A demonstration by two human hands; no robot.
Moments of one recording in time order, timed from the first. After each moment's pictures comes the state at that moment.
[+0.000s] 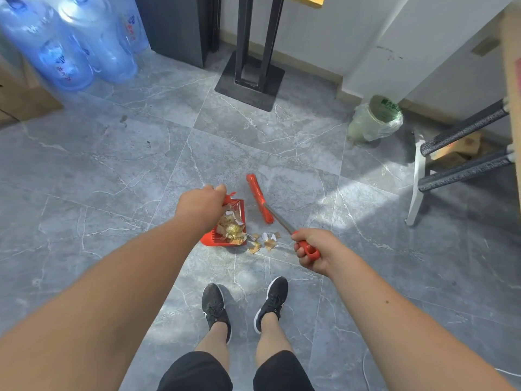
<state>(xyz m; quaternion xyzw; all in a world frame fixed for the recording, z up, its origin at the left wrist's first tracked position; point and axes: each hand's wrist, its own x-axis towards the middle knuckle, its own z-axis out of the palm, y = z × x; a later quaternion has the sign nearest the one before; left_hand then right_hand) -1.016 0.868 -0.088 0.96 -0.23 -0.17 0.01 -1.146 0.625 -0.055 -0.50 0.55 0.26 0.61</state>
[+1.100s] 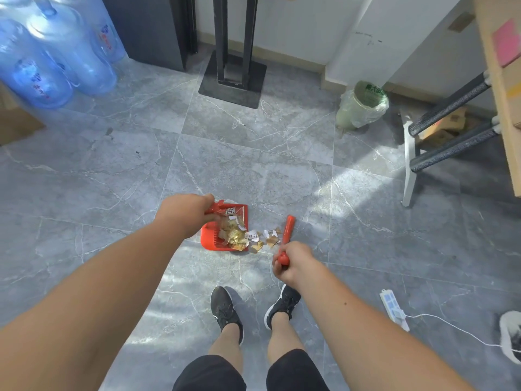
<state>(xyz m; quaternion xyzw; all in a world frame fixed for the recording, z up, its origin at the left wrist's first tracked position) -0.996 0.906 -0.089 0.93 -0.29 -0.22 0.00 -1.164 0.691 -0.100 -0.34 0.66 0.17 0.65</state>
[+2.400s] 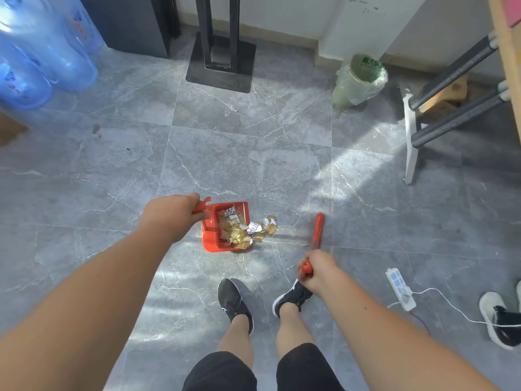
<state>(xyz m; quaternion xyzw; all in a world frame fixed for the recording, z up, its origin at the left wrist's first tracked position) -0.986 0.925 -0.108 0.94 -0.26 -0.23 0.02 -1.203 0.667 -0.129 -0.32 0.72 0.12 0.60</state>
